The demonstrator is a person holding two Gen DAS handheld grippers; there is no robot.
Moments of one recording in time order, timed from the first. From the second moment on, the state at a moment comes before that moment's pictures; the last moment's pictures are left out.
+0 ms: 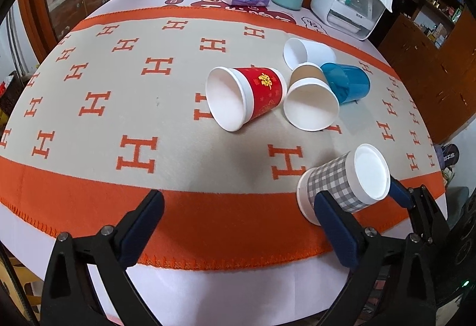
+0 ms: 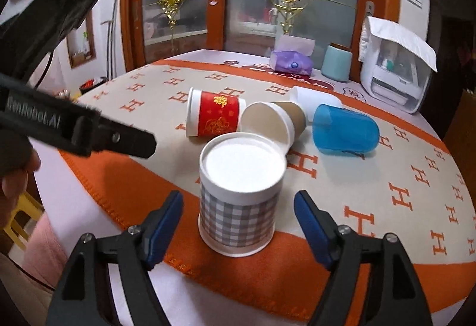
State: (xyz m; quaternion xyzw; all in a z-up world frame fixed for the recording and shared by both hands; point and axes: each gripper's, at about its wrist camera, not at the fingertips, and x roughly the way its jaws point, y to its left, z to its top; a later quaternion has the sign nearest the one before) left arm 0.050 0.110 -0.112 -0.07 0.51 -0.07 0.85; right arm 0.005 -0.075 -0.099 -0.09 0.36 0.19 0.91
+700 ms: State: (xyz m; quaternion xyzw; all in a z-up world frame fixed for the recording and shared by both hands) left arm 0.015 0.099 -0.037 -0.03 0.46 -0.04 0.89; right arm -0.007 -0.121 0.000 0.03 0.42 0.11 0.90
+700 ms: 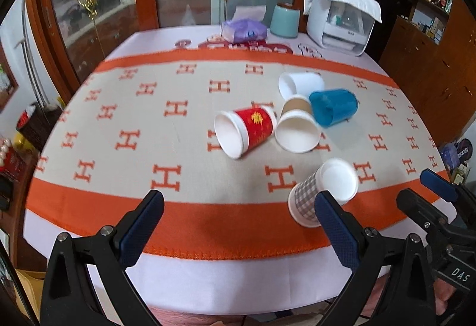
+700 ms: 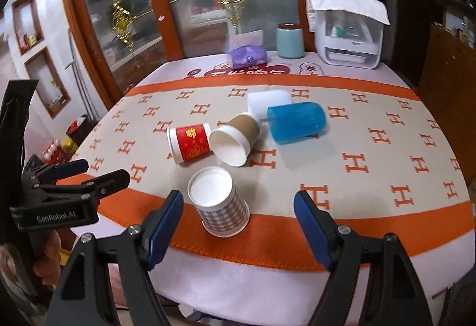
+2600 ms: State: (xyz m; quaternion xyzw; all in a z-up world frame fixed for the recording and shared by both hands) left arm 0.005 0.062 0.011 -0.03 0.43 -0.02 0.90; right arm -0.015 -0.131 0.039 0.04 0.38 0.03 0.92
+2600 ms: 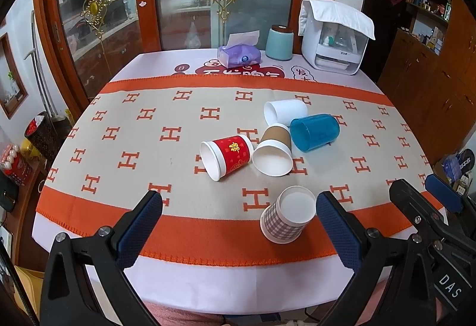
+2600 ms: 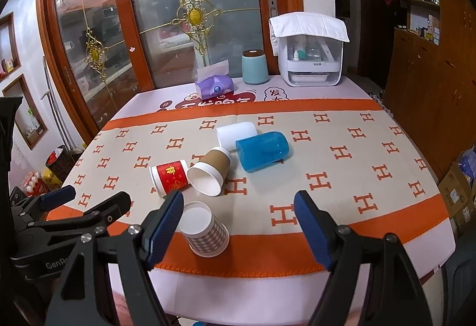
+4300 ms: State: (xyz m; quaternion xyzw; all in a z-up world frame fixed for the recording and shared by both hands) left arm 0.003 0.066 0.001 -0.03 0.44 -0.02 0.90; right arm -0.018 -0.133 0.034 0.04 0.38 0.03 0.92
